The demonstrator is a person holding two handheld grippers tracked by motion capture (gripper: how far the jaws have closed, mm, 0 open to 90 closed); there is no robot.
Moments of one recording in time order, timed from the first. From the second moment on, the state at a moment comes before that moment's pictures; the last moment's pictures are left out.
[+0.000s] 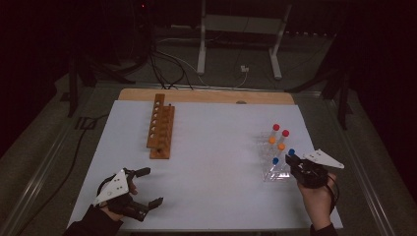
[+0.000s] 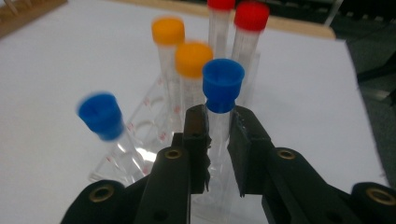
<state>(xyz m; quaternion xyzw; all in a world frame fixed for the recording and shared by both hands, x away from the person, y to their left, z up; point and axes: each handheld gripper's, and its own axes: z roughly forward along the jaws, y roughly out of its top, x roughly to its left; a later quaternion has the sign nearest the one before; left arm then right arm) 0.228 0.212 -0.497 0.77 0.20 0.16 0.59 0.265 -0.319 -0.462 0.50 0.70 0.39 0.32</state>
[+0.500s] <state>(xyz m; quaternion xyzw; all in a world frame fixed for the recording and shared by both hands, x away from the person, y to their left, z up) 0.228 0.211 -0.497 0.77 0.20 0.16 0.58 0.239 -0.304 -0.417 0.45 0.69 0.43 0.37</state>
